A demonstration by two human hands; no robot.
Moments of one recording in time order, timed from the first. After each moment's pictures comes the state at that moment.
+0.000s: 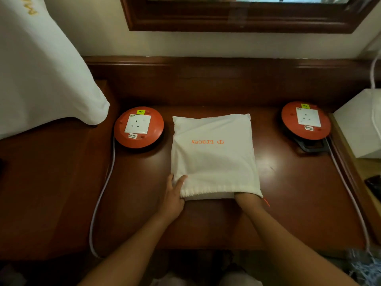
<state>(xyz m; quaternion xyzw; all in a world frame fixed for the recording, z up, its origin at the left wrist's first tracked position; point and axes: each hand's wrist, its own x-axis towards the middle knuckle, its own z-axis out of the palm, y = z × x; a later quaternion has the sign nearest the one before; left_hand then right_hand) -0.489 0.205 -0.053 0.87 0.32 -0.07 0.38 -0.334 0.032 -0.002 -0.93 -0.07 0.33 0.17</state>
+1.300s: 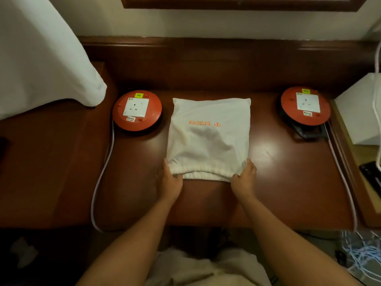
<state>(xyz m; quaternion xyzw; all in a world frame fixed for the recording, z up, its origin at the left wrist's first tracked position) -0.475 0.187 -0.067 0.76 0.52 0.04 0.40 -0.333 0.014 -0.033 -0.91 -0.04 0.20 0.36</state>
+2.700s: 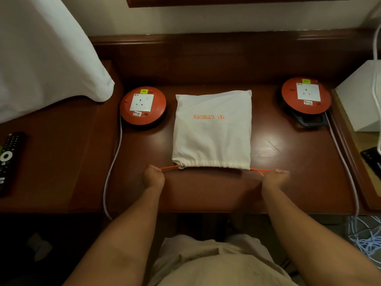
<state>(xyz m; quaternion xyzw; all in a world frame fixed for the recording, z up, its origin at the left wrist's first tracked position) -0.520 0.224 -0.050 0.68 0.64 0.01 0.36 -0.322 -0.046 -0.032 -0.85 0.31 0.08 0.41</state>
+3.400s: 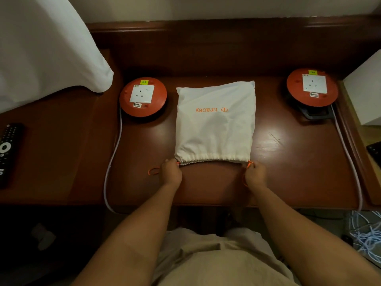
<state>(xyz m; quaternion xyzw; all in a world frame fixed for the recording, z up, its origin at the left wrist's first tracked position) -0.502 0.184 -0.062 0.83 0.49 -0.03 0.27 -0.349 -0.025 -0.055 -0.91 0.05 0.22 0.35</state>
